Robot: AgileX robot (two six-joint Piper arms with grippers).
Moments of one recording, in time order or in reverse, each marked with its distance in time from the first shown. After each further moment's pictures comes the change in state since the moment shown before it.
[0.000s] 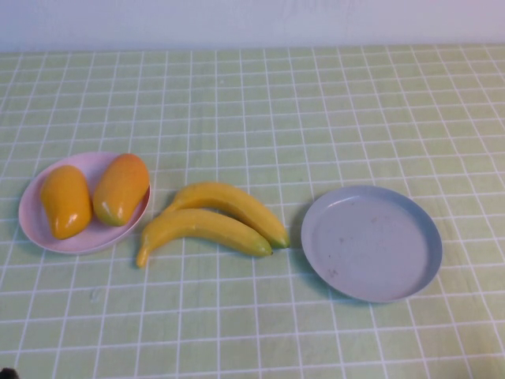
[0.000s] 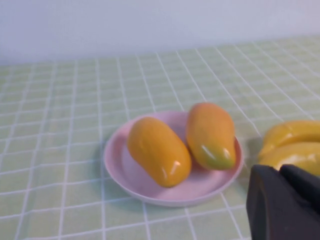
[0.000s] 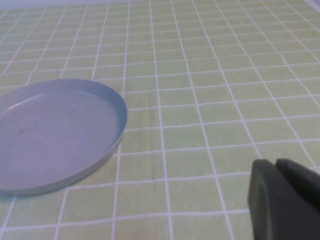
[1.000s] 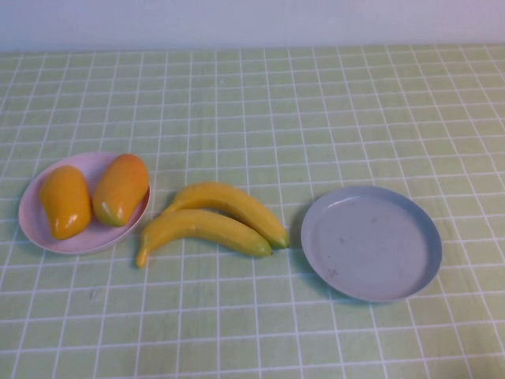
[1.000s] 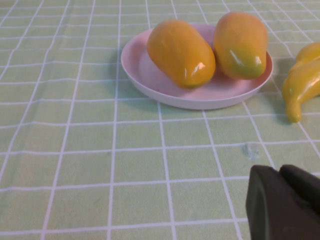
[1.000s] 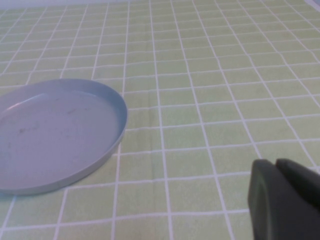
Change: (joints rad) right arm 0.000 0.000 0.000 0.000 0.000 0.000; left arm 0.112 -0.287 0.216 -0.112 0.174 0.046
